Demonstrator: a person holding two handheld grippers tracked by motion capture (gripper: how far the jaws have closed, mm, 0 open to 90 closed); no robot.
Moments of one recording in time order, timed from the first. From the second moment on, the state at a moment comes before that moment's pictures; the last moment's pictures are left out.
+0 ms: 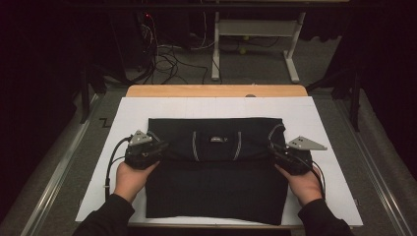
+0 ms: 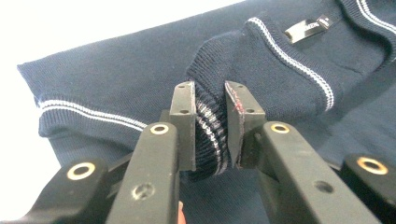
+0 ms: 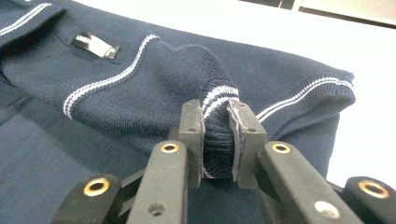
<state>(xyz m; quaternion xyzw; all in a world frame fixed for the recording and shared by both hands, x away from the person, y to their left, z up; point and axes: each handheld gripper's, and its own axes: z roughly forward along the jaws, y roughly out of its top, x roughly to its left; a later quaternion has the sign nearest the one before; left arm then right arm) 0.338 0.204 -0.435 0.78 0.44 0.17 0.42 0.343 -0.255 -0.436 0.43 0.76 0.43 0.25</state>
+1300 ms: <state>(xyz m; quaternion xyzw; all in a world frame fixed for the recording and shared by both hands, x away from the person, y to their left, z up) 0.317 0.220 -0.463 0.76 0.46 0.12 0.44 0.305 -0.265 -0.459 0.43 0.75 0.44 0.22</state>
